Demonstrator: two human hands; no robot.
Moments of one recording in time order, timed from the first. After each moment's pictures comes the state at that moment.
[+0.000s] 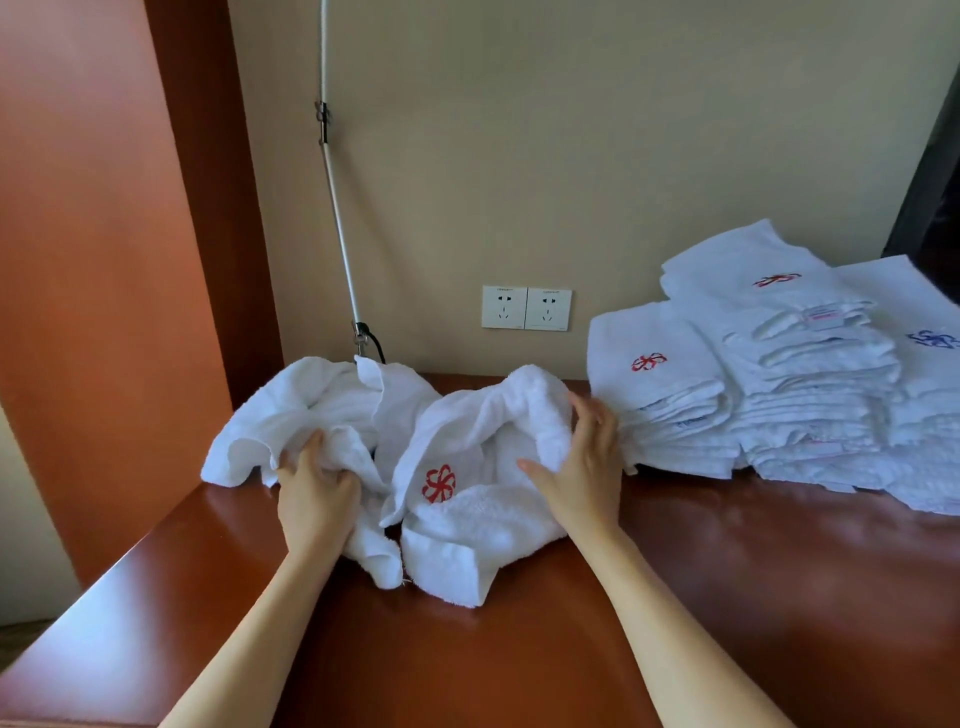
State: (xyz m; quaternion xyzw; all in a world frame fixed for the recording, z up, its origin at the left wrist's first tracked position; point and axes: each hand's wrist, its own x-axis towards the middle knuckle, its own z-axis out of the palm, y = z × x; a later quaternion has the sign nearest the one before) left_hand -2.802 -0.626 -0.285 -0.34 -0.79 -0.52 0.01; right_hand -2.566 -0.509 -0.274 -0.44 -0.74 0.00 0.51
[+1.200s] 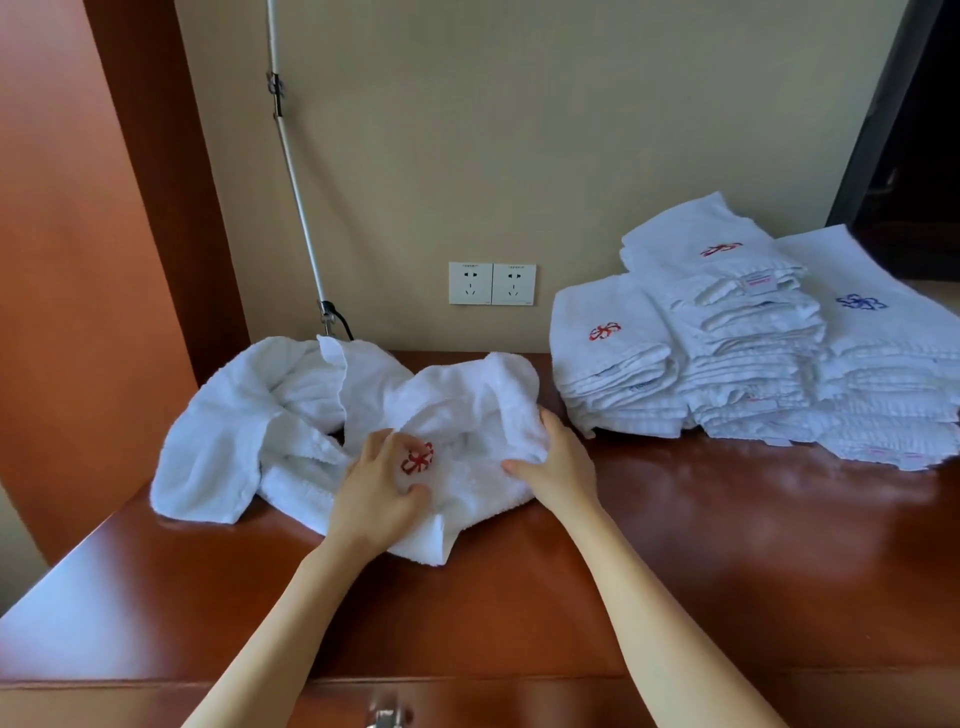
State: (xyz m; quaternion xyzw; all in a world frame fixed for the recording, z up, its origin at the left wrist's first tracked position) left_hand -2.718 -0.643 -0.276 -0.58 -0.72 -0.38 -0.06; right_hand -2.530 -0.539 -0.267 -0.53 -0.74 0.27 0.33
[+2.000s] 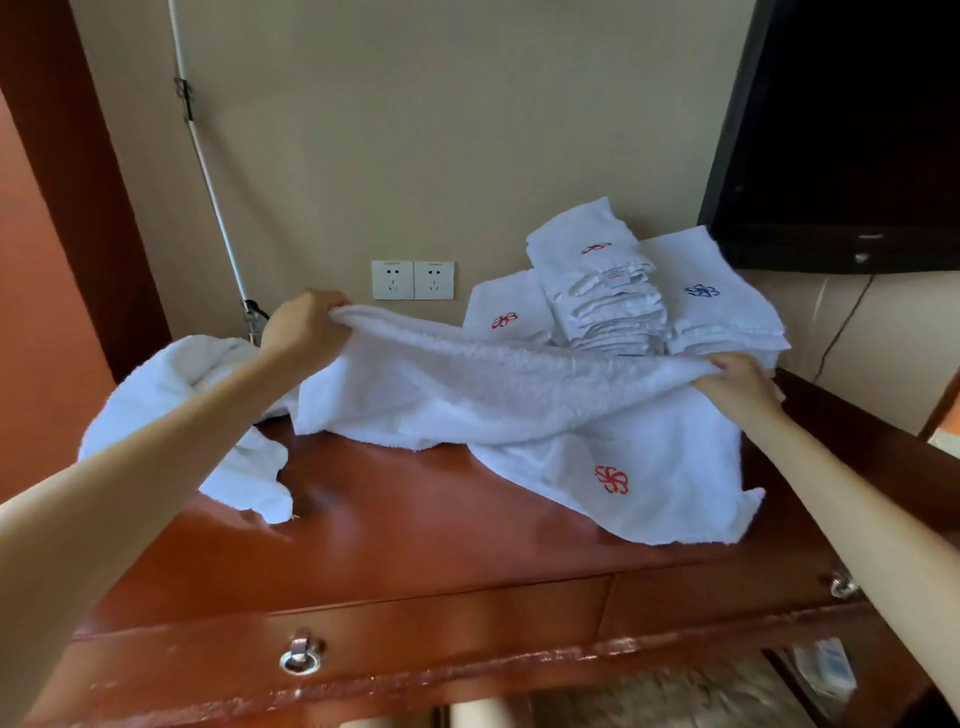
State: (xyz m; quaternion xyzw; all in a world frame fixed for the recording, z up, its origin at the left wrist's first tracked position) left_hand -2.692 -0.607 -0.125 -0.59 -0.72 -0.36 0.08; right_hand -2.254 -0.524 -0.167 -0.62 -0.66 0.12 0.41
